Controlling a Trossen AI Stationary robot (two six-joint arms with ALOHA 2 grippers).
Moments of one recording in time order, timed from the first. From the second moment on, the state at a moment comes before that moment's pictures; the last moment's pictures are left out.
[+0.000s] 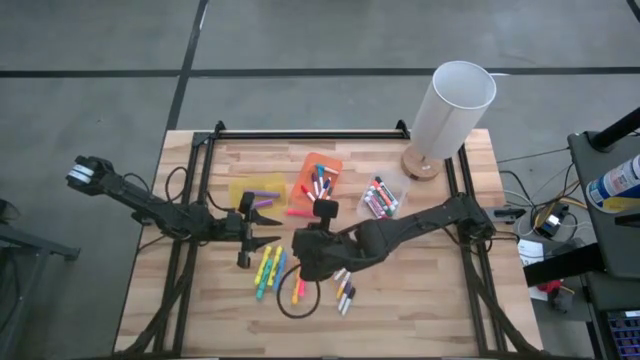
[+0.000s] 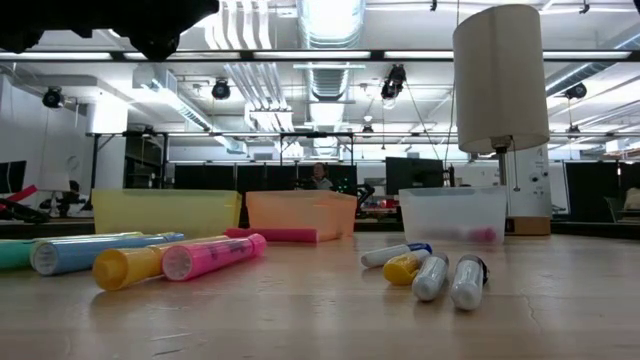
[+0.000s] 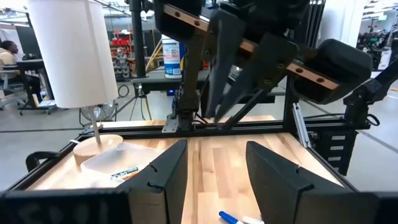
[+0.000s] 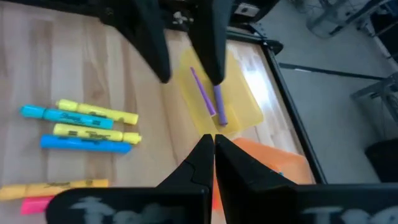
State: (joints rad) left arm -0.37 0.89 0.34 0.65 -0.36 0.04; right arm 0.35 2.12 2.20 -0.98 0.68 0.18
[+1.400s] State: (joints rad) left arm -0.37 0.89 0.34 0.68 -0.36 0.04; right arm 0.05 2.13 1.59 -0.55 0.20 0.16
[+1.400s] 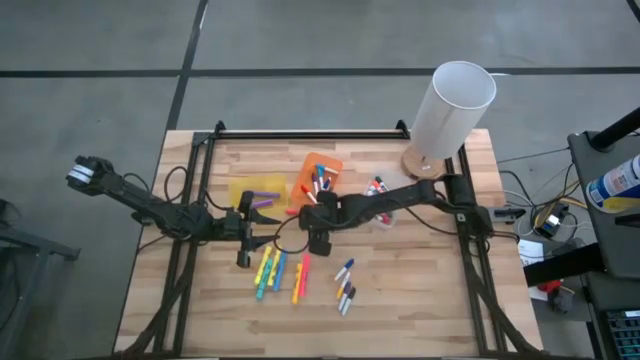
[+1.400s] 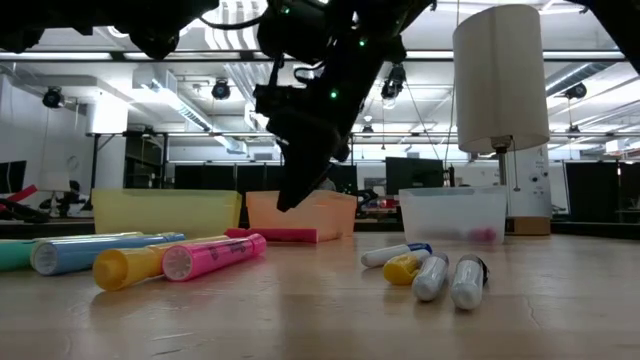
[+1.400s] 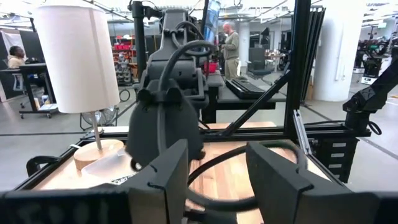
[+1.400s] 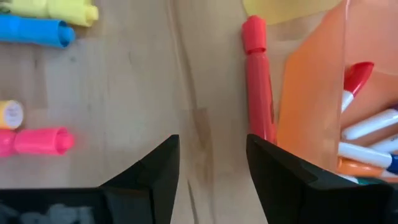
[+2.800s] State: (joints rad) left arm -0.37 0.89 0.34 0.69 -0.36 0.03; right arm -0.03 2.17 1.53 -0.49 0.08 0.17
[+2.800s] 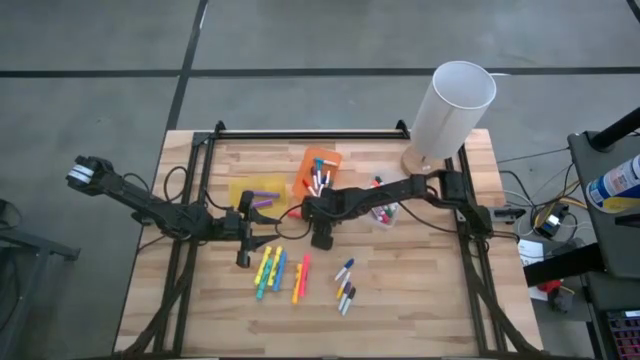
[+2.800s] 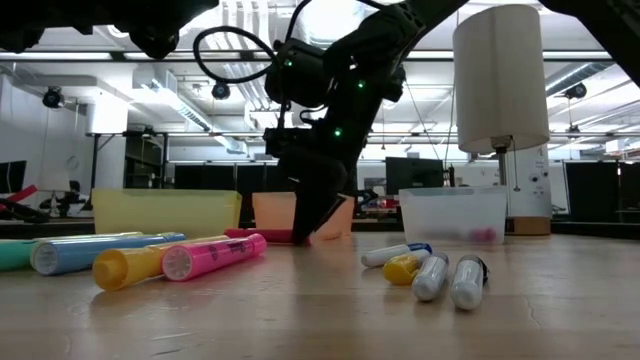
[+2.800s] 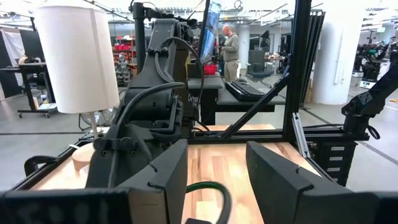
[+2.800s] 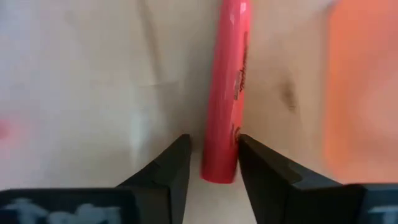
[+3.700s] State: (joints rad) left arm -0.38 0.87 0.34 0.67 -0.31 0.02; right arm 0.08 2.11 1.59 -0.49 -0.01 0.29
